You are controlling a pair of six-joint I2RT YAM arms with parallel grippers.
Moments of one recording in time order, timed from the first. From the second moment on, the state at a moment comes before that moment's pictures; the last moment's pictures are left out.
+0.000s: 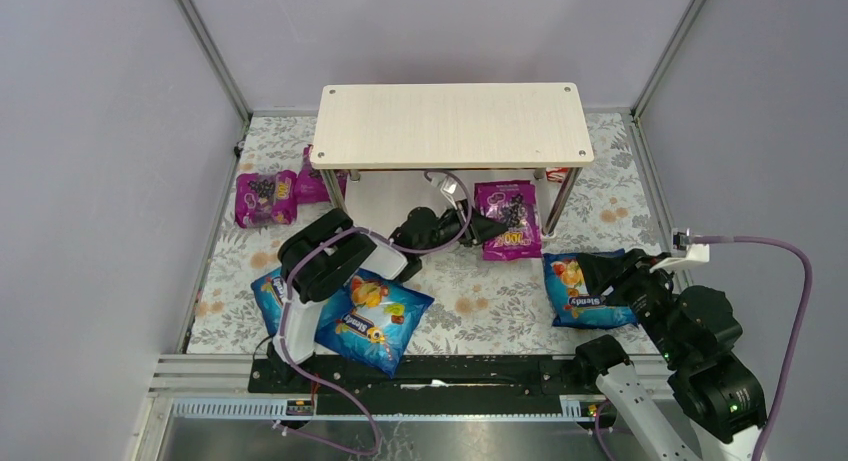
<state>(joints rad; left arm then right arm) -0.82 2.04 0.87 1.19 0.30 -1.06 0.37 0.26 0.98 -0.90 0.07 0.56</state>
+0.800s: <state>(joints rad) -0.72 2.17 1.17 0.95 0.41 -1.13 0.37 0.25 0.96 -0.93 0.09 0.54</state>
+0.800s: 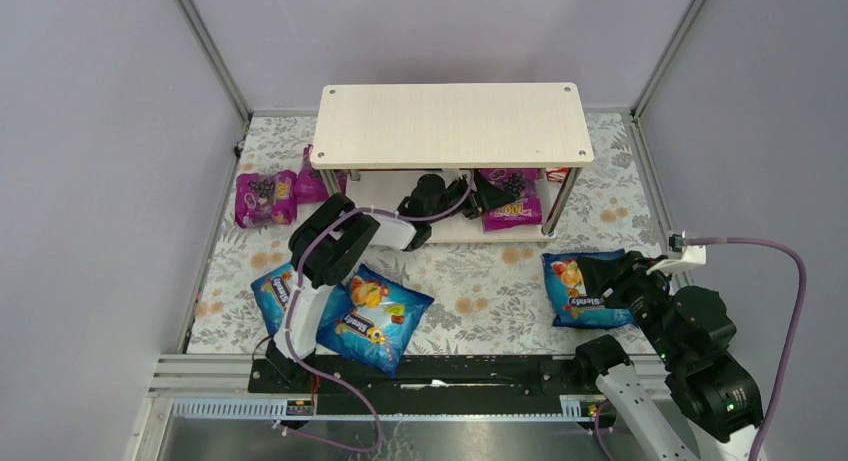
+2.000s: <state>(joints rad) -0.71 2.03 1.05 0.81 0.29 -1.05 0.37 0.23 0.92 -0.93 0.09 0.55</state>
